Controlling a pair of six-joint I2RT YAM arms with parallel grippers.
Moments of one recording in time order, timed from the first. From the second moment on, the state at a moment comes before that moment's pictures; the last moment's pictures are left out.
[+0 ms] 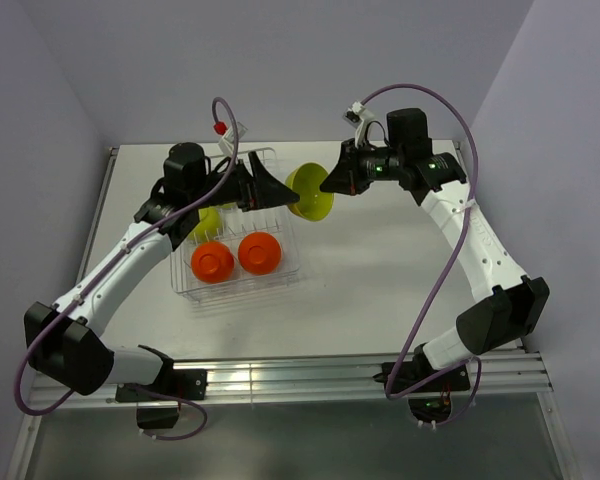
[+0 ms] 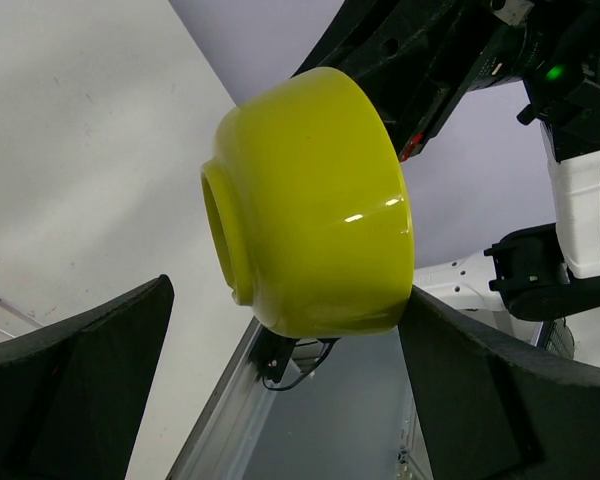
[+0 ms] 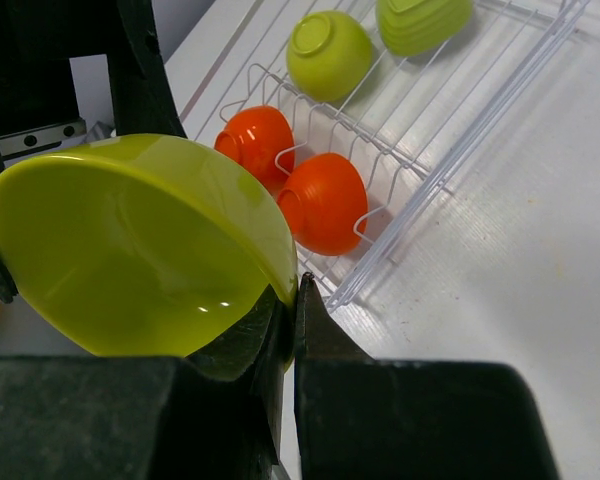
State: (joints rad) left arm -0.46 1.34 1.22 -0.05 0.76 -0.80; right arm 0.32 1.48 1.60 -0.69 -0.74 0.10
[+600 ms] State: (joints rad) left arm -0.48 1.35 1.21 0.03 0.78 -0.85; right arm 0.34 1.48 1.60 -0.70 -0.71 0.09
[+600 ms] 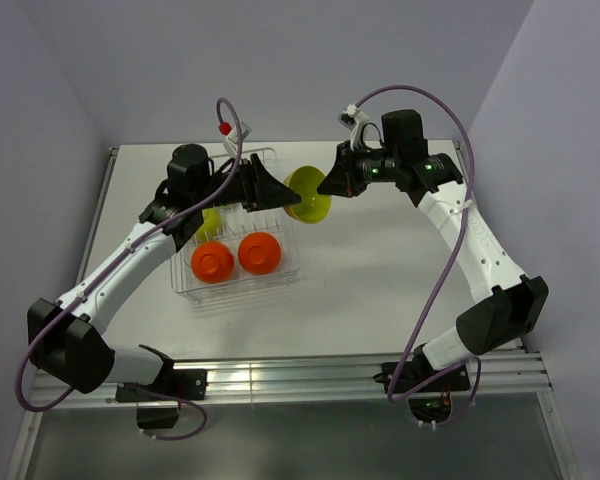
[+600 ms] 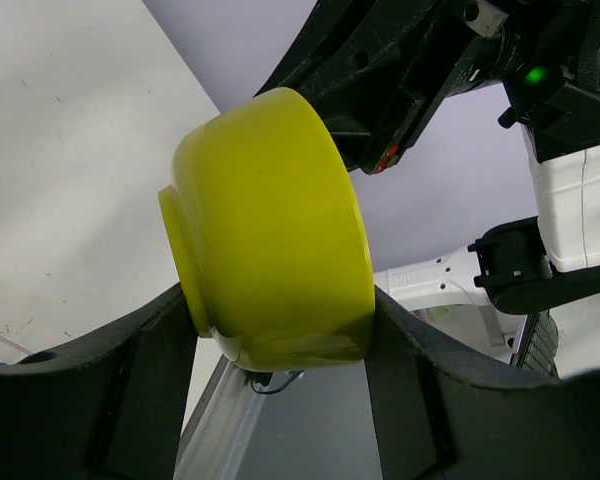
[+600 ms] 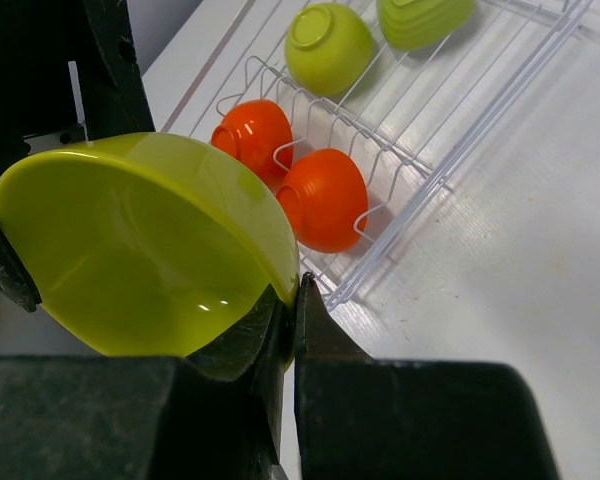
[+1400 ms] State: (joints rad) left arm -0.44 1.35 1.18 -0.04 0.73 -0.83; right arm 0.35 1.49 1.60 -0.70 -0.70 0.09
